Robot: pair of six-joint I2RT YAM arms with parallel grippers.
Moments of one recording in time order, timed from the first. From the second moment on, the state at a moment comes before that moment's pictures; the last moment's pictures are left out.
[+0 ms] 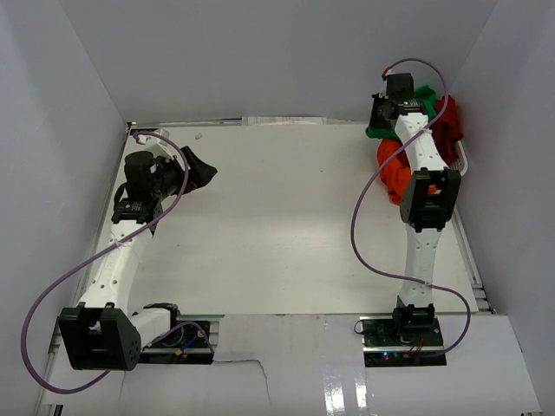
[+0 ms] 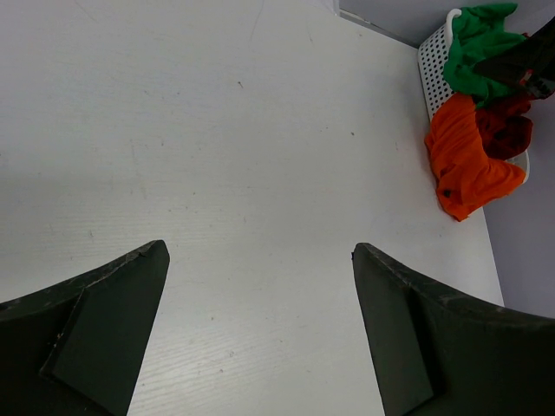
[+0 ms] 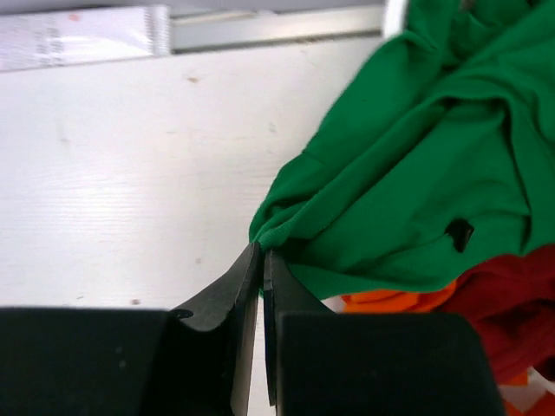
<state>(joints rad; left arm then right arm) -0.03 1.12 0.94 -0.19 0.37 -0.47 0.07 2.31 2.27 -0.69 -0.01 0.13</state>
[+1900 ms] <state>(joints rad) -0.03 1.16 0.97 -0.32 0.12 -0.49 0.58 1.56 1.31 -0.91 0.17 0.18</state>
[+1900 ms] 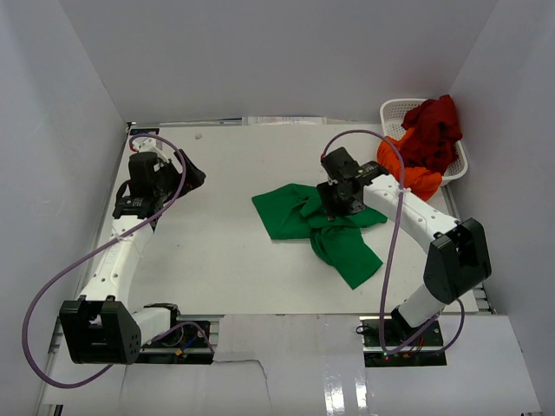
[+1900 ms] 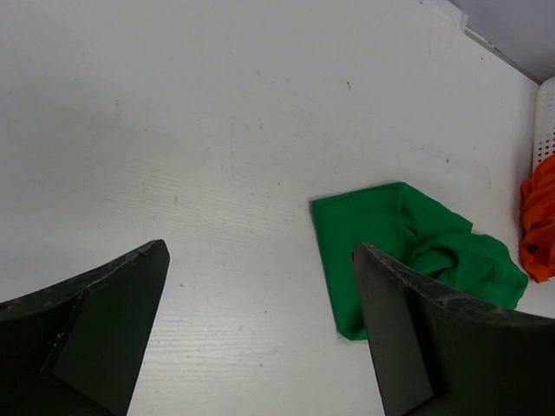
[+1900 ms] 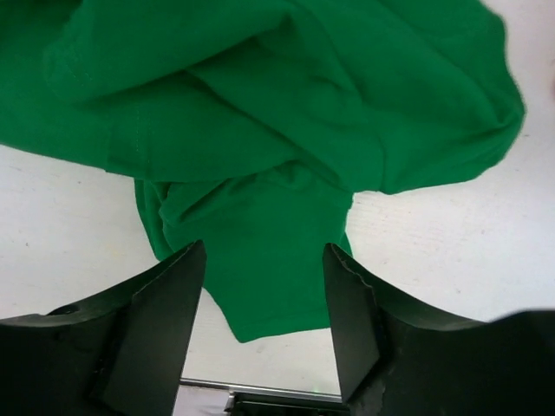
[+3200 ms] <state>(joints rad) -0.03 1.19 0.98 -0.35 0.13 -0.48 0.78 1.99 1.85 -0.93 0.04 0.13</state>
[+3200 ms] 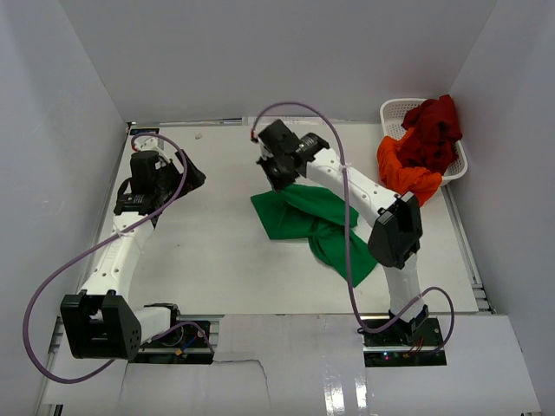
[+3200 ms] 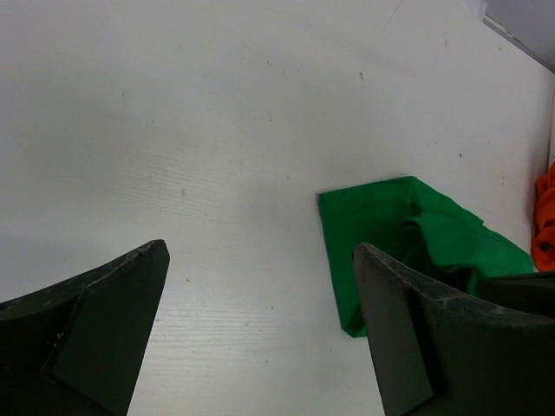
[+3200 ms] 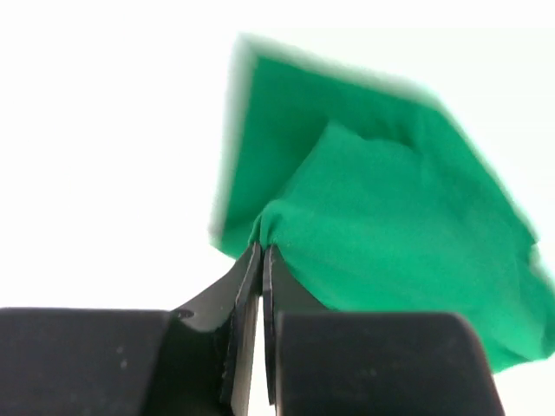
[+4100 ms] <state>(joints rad) -0.04 1.36 1.07 -0.27 0.50 -0.46 0.36 1.43 1.44 -0.86 -0.05 0.26</state>
